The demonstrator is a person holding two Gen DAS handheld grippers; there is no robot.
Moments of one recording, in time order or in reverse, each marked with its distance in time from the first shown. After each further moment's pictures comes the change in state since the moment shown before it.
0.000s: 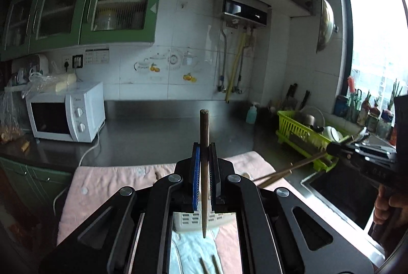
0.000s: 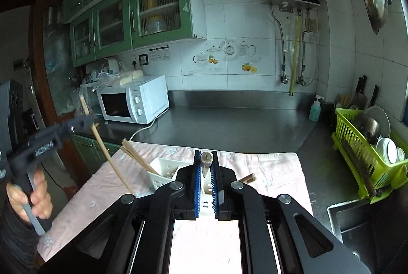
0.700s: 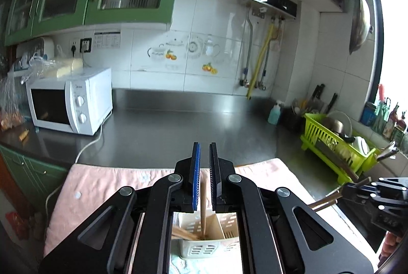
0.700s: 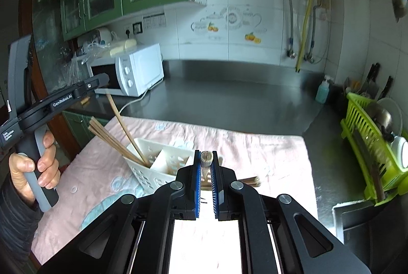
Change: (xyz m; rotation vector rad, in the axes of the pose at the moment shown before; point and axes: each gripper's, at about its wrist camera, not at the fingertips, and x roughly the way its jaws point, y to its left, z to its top) left arm 0.112 0.024 0.008 -0.070 0.071 0.086; right arm 0.092 -0.019 -0.005 -0.024 0.181 0.003
